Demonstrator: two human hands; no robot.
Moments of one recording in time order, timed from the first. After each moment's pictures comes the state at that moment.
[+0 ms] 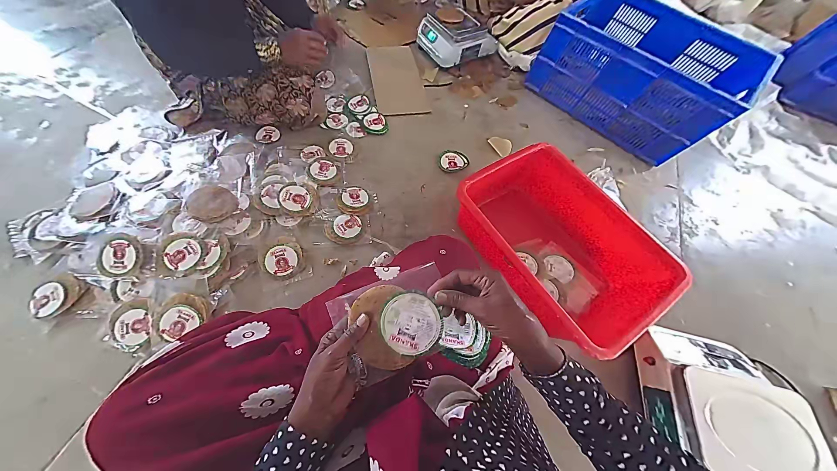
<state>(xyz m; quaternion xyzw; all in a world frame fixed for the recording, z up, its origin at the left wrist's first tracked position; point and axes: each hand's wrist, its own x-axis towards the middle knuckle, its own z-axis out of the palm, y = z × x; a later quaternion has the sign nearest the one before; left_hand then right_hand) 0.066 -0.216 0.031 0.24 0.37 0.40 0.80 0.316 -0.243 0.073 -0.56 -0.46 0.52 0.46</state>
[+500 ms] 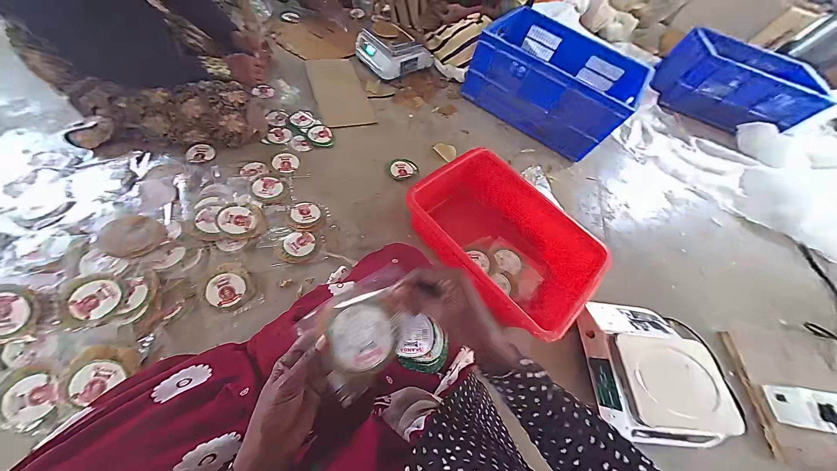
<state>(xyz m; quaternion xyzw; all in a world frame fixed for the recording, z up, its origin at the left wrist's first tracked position) 0.077 -0.212 0.036 0.28 0.38 0.37 0.80 0.325 -0.252 0.088 -0.60 -0.52 0.35 0.49</state>
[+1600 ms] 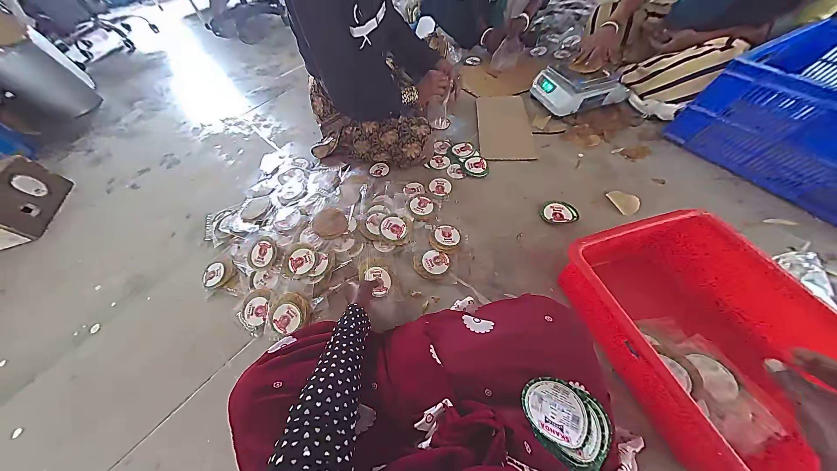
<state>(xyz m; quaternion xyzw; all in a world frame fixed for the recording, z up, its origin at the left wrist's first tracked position) -0.022 0.020 -0.118 0.34 0.78 0.29 0.44 0.542 -0.293 0.002 -0.81 -0.41 0.11 0.40</state>
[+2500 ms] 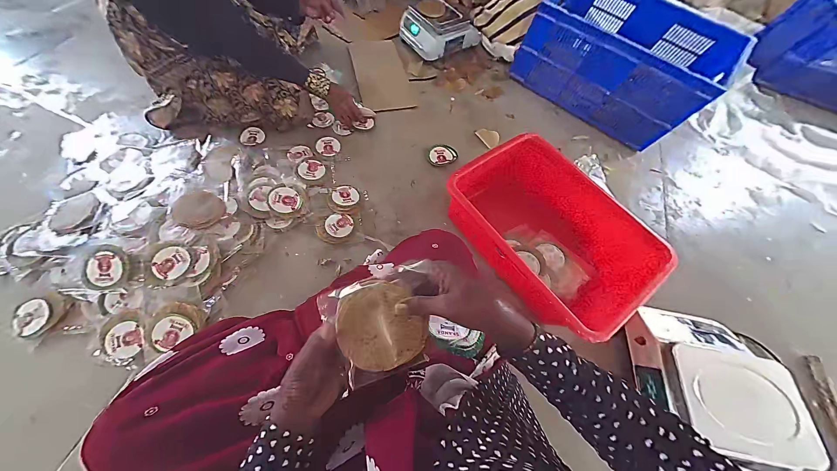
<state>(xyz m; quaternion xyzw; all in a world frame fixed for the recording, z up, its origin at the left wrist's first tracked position) 0.040 -0.212 0.033 0.28 0.31 0.39 0.82 0.289 -0.221 0.092 -0.49 -0.53 0.58 0.38</state>
